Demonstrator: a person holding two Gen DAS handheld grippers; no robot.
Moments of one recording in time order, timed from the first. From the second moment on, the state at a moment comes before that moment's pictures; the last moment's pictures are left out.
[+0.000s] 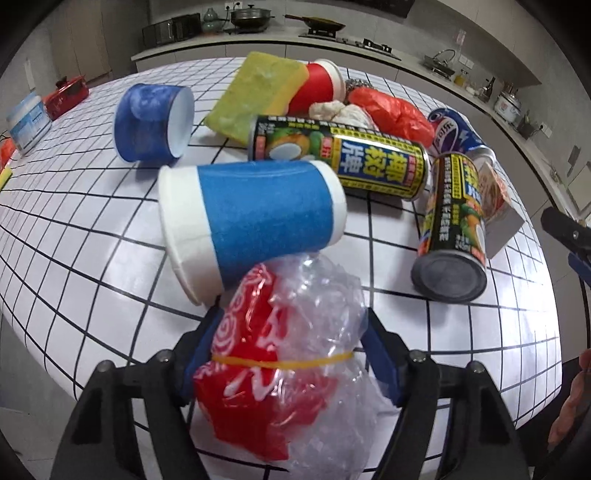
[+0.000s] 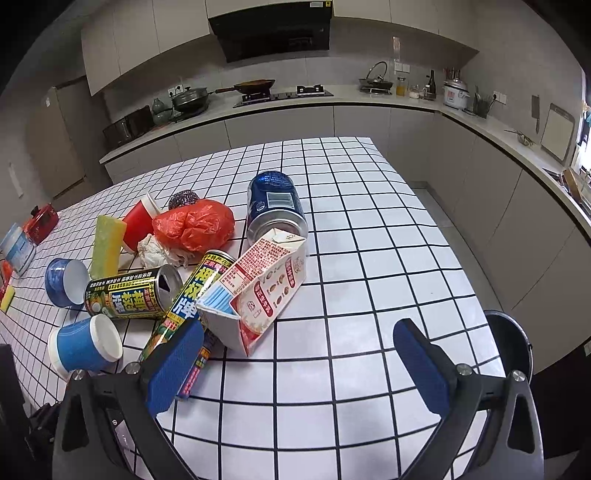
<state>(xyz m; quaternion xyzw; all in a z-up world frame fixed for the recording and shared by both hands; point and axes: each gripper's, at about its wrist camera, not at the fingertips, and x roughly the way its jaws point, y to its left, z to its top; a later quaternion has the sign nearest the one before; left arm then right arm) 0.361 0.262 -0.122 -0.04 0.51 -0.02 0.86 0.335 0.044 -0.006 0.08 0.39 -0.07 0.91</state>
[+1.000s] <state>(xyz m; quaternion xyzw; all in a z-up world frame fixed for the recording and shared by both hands) 0.375 0.265 -0.113 -0.03 0.48 -0.02 0.88 0.356 0.055 -0.021 0.09 0.40 -0.06 0.91</state>
